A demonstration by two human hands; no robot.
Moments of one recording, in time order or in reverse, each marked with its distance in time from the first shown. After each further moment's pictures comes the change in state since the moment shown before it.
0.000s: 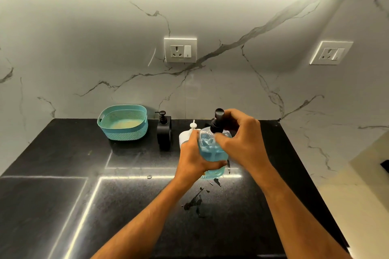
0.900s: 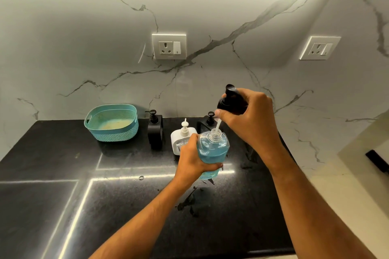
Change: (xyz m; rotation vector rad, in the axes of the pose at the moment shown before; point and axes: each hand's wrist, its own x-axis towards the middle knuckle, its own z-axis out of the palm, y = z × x) left_hand 0.010 -0.027 0.026 -0.055 -0.094 -0.043; right_hand 0.034 -0.007 -0.037 -0.112 0.096 -0.036
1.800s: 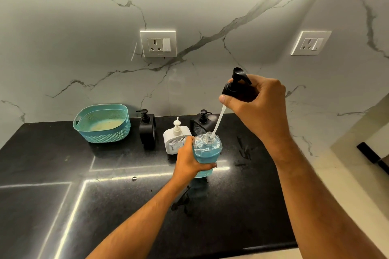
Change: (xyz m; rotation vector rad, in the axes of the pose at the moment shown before) left_hand 0.014 -0.036 0.023 0.014 -0.022 -0.037; right_hand 0.011 -0.002 -0.031 0.054 0.094 0.043
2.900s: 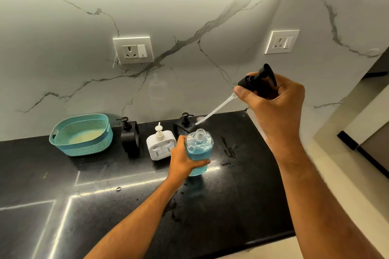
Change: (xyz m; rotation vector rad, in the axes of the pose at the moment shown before) left_hand 0.014 0.016 0.028 -0.041 -0.034 -0.016; right_hand -0.009 0.026 -0.054 0.179 0.296 0.087
